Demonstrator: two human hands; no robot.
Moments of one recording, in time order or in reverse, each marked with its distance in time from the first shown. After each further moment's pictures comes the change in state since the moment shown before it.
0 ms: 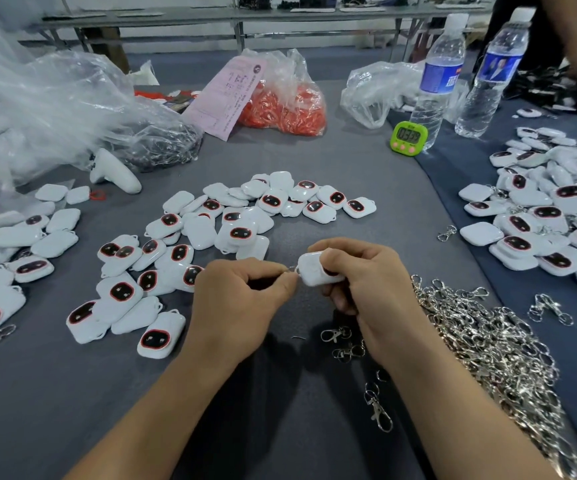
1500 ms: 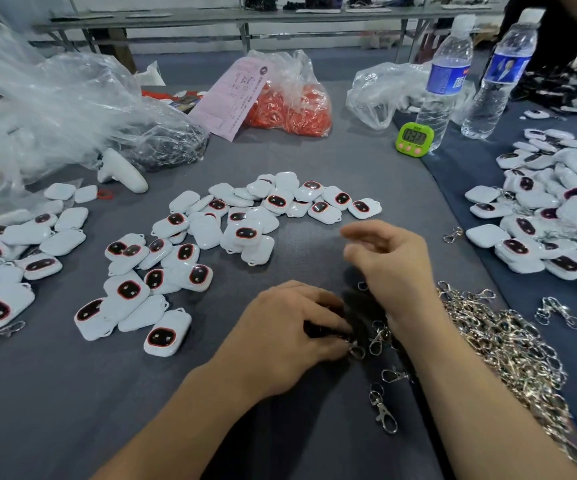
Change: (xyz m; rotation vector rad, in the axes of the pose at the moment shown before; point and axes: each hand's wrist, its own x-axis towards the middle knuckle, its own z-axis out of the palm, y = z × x) left_hand -0.011 -0.001 0.016 0.237 -0.515 0.248; right_hand 0.033 0.011 -0.022 -0.256 0.216 -0.242
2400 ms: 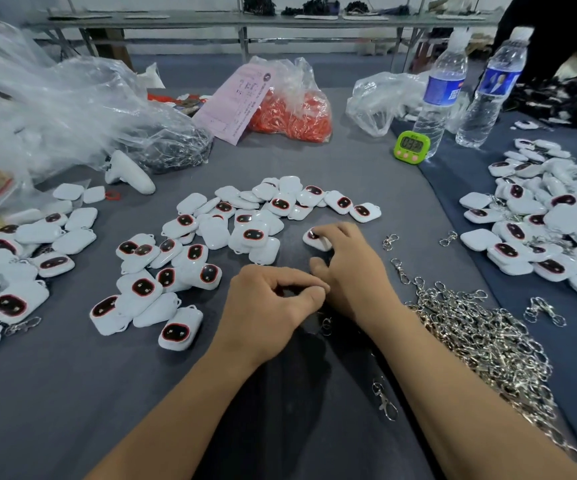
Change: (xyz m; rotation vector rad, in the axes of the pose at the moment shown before) left_hand -0.002 -0.009 -0.009 -0.420 0.363 -0.201; right_hand 0.002 0.003 0.036 -0.702 -0.240 -0.192
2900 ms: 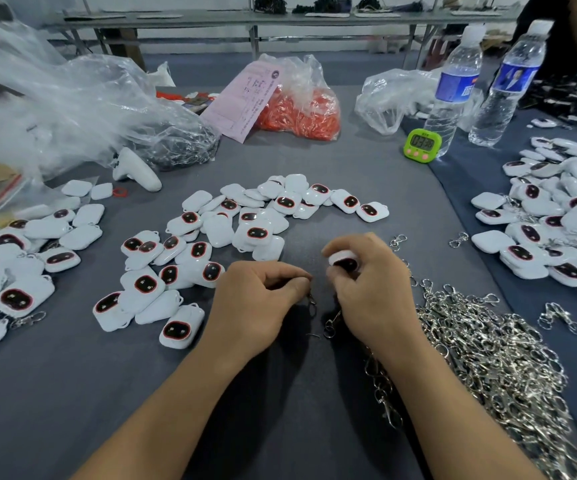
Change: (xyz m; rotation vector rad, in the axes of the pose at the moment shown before) left_hand 0.004 -0.002 -0.008 0.068 0.070 -0.110; right_hand -0.037 -0.005 -0.014 0.281 0.211 -0.056
